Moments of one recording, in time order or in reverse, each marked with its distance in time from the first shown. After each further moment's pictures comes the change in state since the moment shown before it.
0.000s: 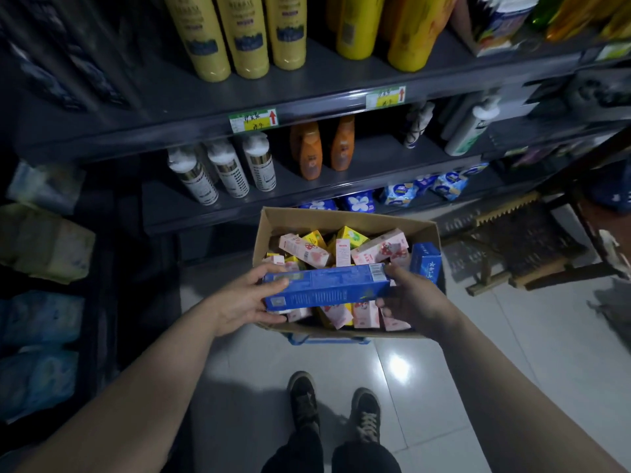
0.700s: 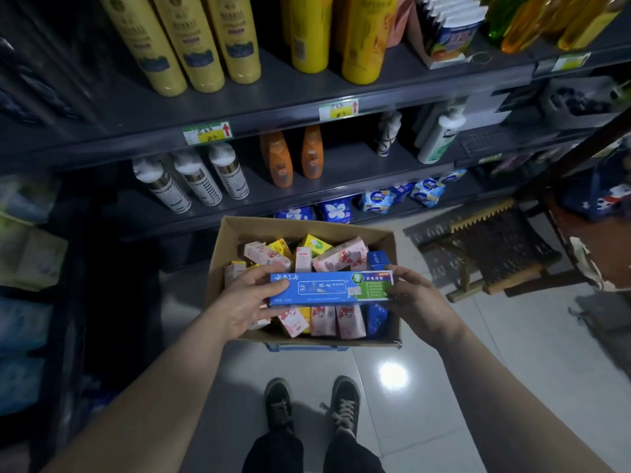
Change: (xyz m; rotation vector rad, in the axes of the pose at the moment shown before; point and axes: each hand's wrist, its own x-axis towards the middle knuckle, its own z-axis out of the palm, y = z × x) left_hand 0.032 0.010 0.102 -0.141 0.161 0.063; right_hand -0.012 -0.017 -0.101 0.086 -0.032 -0.260
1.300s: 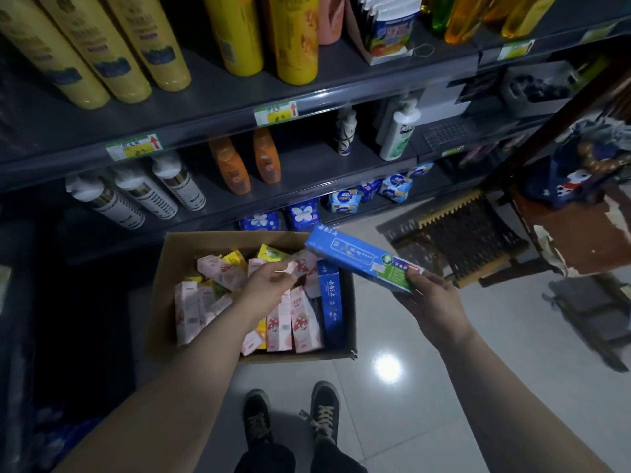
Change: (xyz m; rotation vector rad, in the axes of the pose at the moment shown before) left_hand 0.063 -0.002 0.117 0.439 0.112 0.107; right_hand 0.020 -0.019 -0.106 0.284 0.351 -0.047
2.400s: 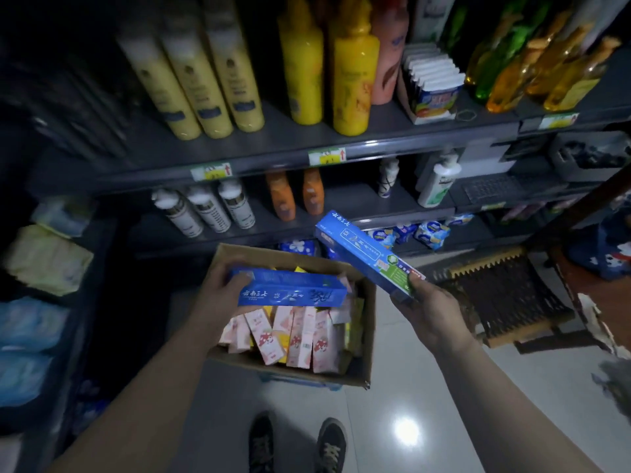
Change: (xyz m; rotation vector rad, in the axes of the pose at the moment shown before) left_hand -0.082 0.016 -0.078 -0.402 0.416 0.169; right_hand -0.012 -0.036 0.050 0.031 -0.218 0.053
